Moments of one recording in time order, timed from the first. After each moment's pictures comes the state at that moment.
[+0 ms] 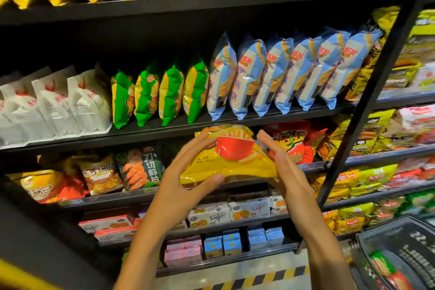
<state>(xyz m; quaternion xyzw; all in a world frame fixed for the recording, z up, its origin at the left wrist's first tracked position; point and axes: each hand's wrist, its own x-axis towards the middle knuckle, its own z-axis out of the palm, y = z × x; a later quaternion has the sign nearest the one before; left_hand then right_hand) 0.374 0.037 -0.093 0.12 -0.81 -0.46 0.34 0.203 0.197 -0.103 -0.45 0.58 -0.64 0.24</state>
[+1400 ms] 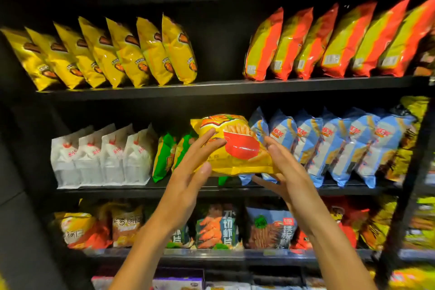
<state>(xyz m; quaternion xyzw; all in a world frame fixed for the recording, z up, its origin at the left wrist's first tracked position) 0.375 -0.015 0.002 0.07 -0.82 -0.35 0.46 0.192 0.109 0.003 -0.45 0.47 -0.72 0.26</state>
